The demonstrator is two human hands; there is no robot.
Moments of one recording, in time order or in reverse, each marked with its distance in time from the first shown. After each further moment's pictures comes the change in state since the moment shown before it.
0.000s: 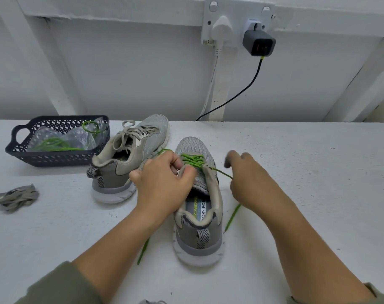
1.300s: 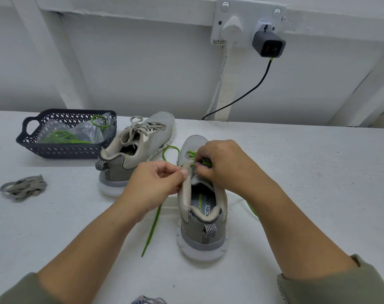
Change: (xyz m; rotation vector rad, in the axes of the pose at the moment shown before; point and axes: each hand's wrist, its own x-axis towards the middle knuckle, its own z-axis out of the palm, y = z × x) left_hand -0.005 -0.014 -0.033 -0.718 -0.368 -0.357; right_hand 0.018 -0.045 -0.015 0.149 0.200 -0.561
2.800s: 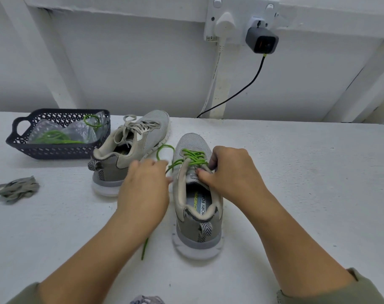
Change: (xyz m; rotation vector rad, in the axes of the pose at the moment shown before) left_hand -0.004 -0.010 0.000 1.220 0.227 0.453; right_hand -0.026 -0.004 0.002 0.031 0.048 0.419
